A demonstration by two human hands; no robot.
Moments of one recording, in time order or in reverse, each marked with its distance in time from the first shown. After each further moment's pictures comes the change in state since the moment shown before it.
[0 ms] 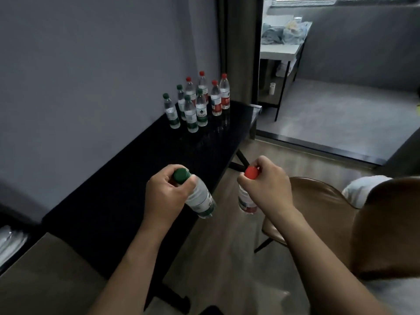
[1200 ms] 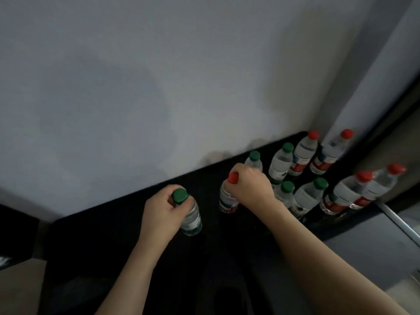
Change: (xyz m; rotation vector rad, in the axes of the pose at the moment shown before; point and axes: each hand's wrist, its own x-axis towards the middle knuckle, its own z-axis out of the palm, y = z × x) left_hand 0.406 -0.203 -0.008 0.270 0.490 -0.486; right_hand 0.487 -0.168 0.396 -0.147 -0.765 -0.620
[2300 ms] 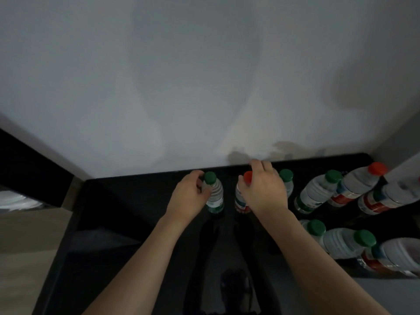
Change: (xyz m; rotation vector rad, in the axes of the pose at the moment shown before) left_hand 0.071 -0.024 0.065 0.243 -0.015 -0.218; right_hand 0.073 0.019 0.026 -0.080 0.031 -0.228
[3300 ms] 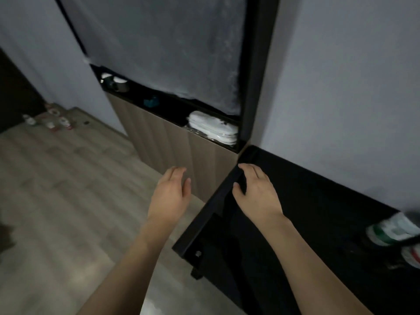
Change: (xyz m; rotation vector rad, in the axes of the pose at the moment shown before) left_hand -0.351 -0.294 -0.294 0.242 0.692 -0.359; right_hand -0.245 -0.408 0.124 0.208 -0.291 -0.738
